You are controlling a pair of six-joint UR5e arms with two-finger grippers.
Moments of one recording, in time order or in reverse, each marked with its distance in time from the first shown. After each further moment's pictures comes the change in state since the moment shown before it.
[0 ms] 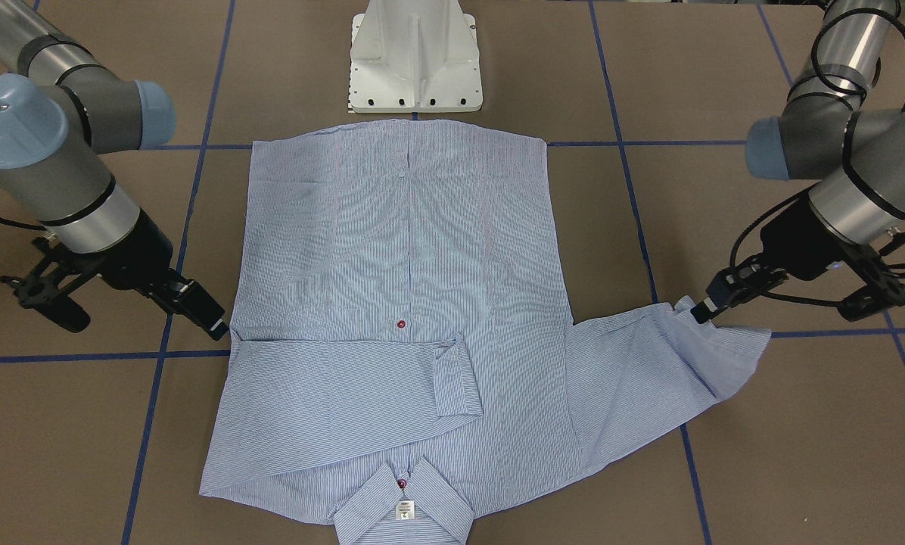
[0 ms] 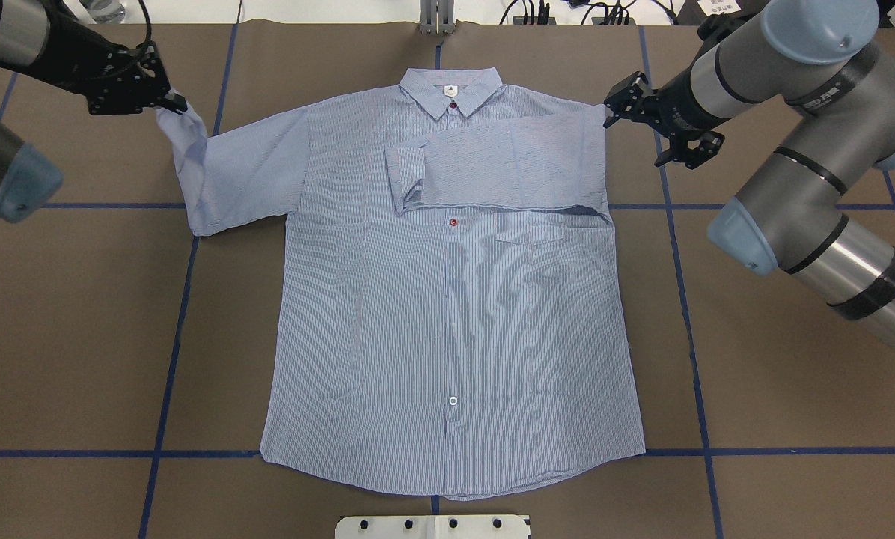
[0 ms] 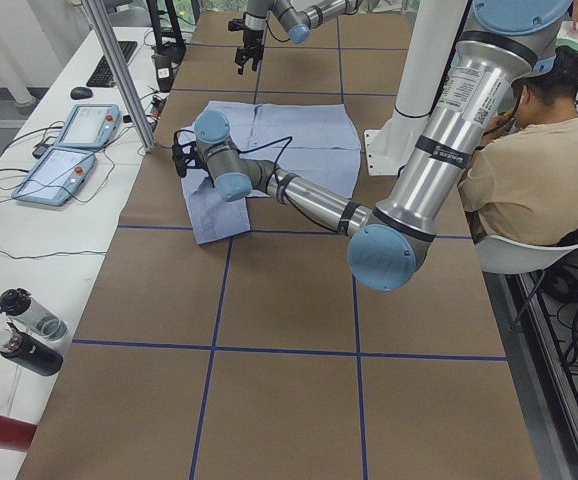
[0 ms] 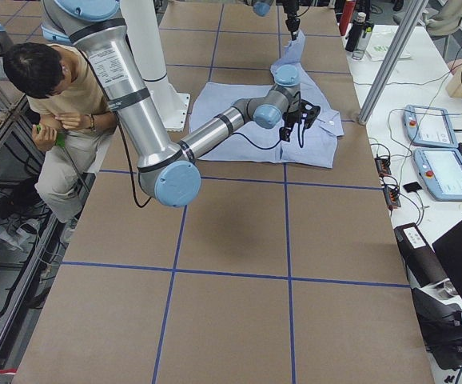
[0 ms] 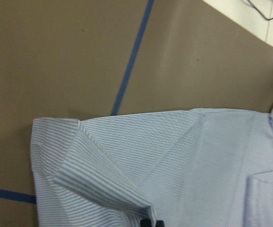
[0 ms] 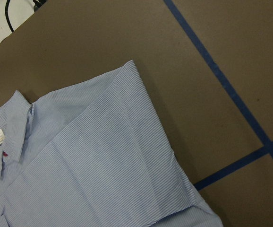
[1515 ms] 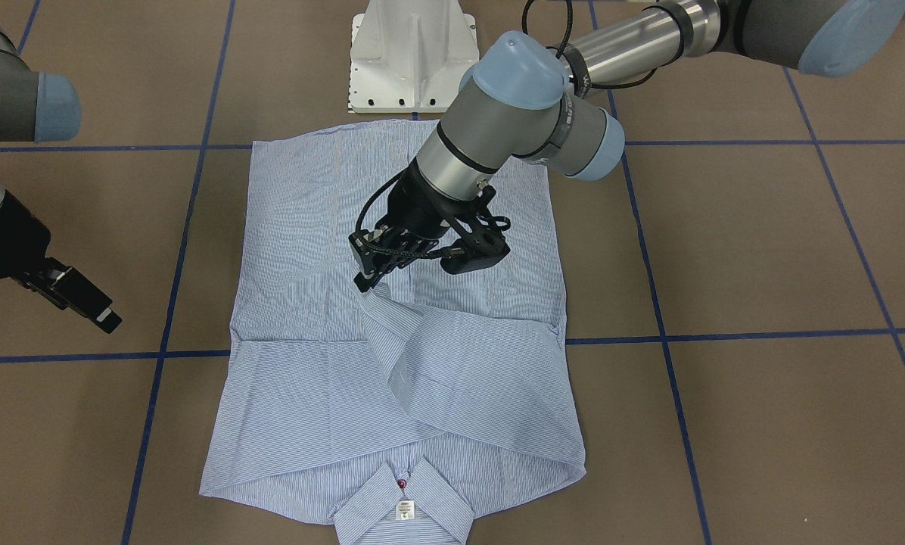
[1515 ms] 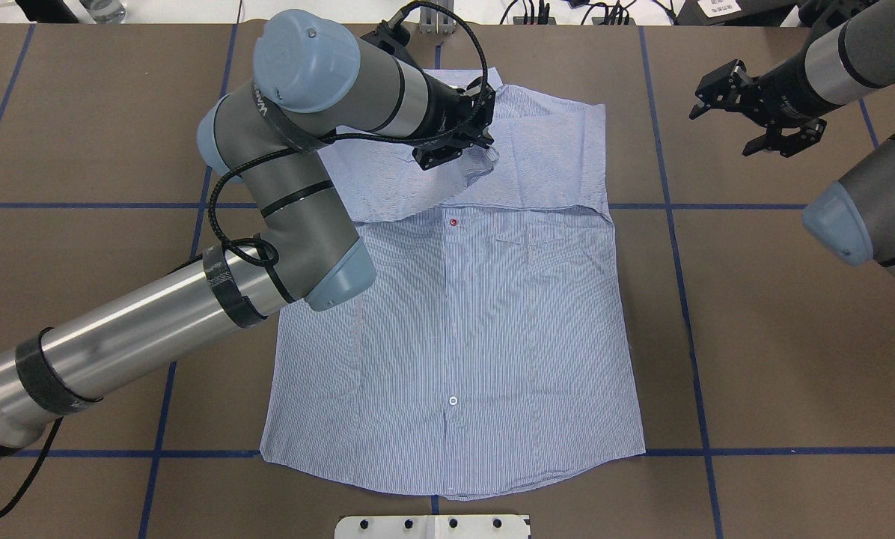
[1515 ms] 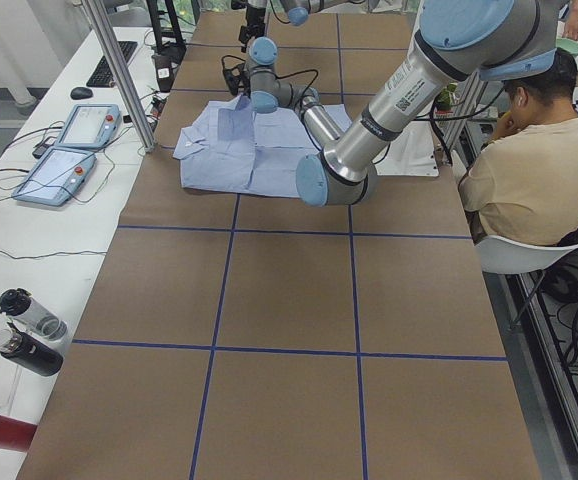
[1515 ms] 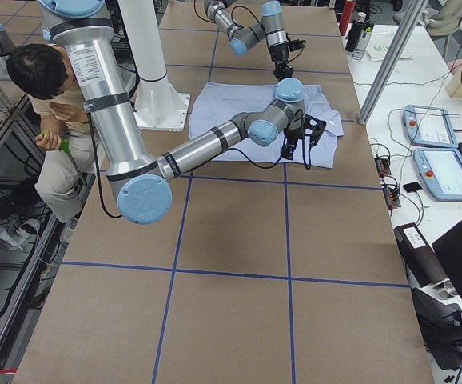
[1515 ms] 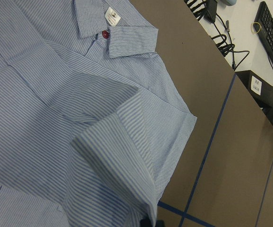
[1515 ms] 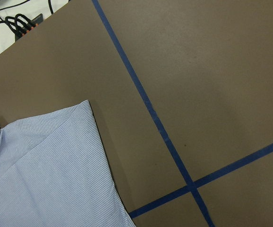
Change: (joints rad) left arm 0.411 -0.457 0.184 -0.002 0.454 -0.475; right arm 0.114 -0.128 0.073 0.000 0.068 -0.143
